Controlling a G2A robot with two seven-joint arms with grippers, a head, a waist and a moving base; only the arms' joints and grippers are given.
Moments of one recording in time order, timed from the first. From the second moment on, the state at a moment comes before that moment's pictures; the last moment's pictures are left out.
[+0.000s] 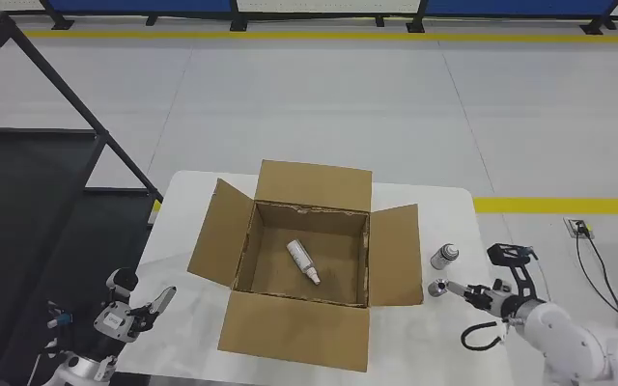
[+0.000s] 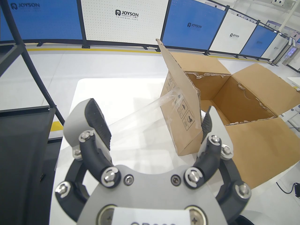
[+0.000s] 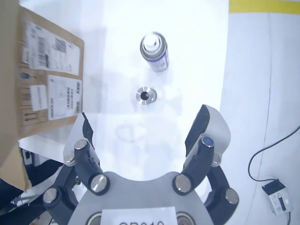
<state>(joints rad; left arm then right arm) 1.67 -1.22 -1.95 -1.82 0.97 -0.64 0.04 -1.30 -1.33 1.86 -1.86 -1.02 -0.15 1.22</state>
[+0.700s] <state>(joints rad) 1.67 -1.22 -1.95 -1.82 0.97 -0.64 0.04 -1.10 -1.31 1.64 -1.53 -1.16 -0.14 1.20</state>
